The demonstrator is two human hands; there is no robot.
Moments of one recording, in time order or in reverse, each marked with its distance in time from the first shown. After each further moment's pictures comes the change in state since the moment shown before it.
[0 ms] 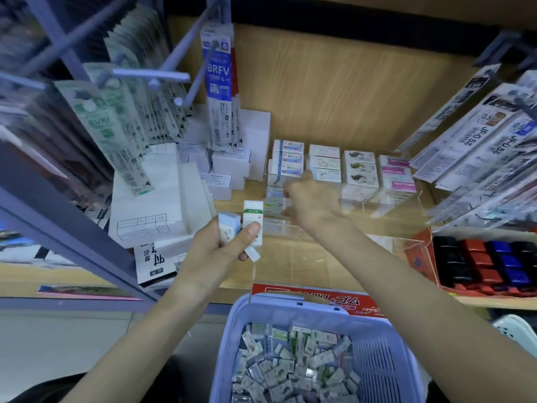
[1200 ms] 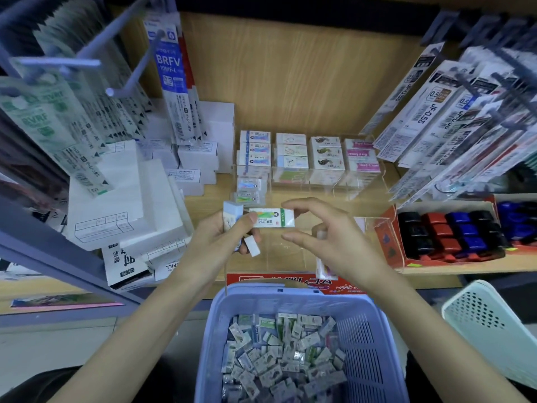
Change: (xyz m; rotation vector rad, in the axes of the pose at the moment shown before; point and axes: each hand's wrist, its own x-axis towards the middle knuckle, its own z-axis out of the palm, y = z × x) left_hand 0.006 0.007 0.042 -0.076 -0.118 -0.073; right_hand -0.119 0.053 0.001 1.048 0.112 -0.108
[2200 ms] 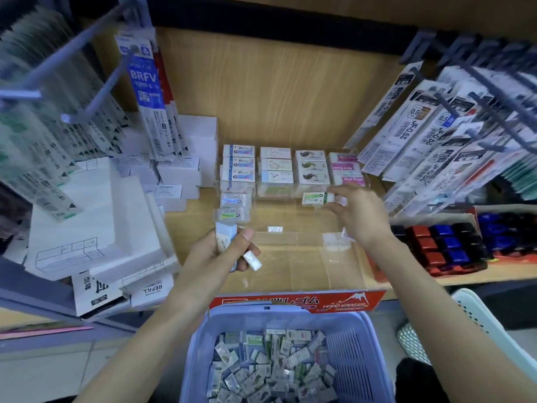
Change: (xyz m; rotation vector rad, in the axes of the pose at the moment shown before) left_hand 0.001 0.004 0.016 -0.003 -0.002 -0.015; right_hand 0.059 0.065 -0.061 -0.669 0.282 0.200
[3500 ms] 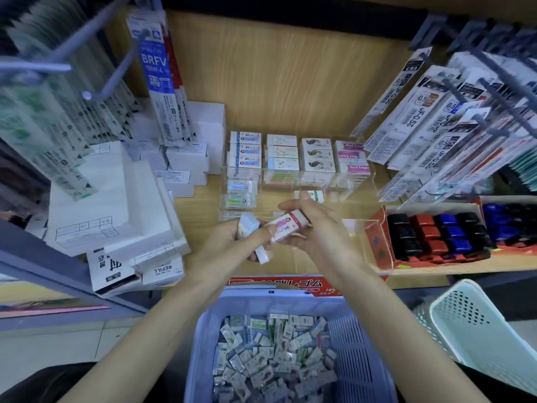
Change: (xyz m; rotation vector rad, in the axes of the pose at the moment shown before) left_hand 0.000 -0.002 0.010 0.047 -0.057 -0.042; right_hand -0.074 -0.085 0.002 1.285 -0.306 0.296
